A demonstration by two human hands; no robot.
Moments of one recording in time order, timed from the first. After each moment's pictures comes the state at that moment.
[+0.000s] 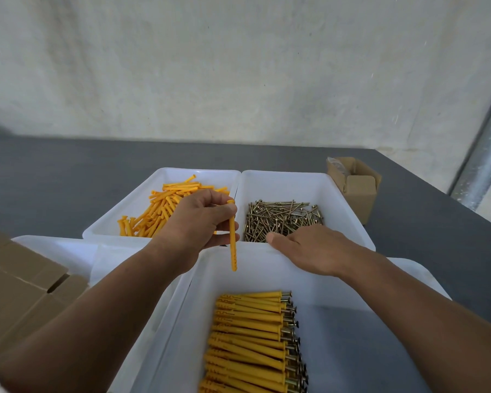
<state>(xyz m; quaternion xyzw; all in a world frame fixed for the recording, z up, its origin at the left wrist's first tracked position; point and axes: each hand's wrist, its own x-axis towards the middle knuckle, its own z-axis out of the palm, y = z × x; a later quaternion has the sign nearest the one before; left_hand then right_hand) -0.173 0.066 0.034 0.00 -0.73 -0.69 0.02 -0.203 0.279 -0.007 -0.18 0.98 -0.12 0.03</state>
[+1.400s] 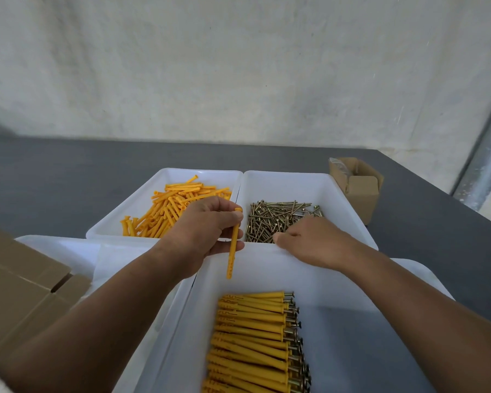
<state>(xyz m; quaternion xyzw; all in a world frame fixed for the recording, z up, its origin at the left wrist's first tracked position) -0.170 0.068 0.031 0.01 -0.73 -0.68 -0.02 -0.196 0.268 0.013 -0.13 0.97 -0.20 0.04</state>
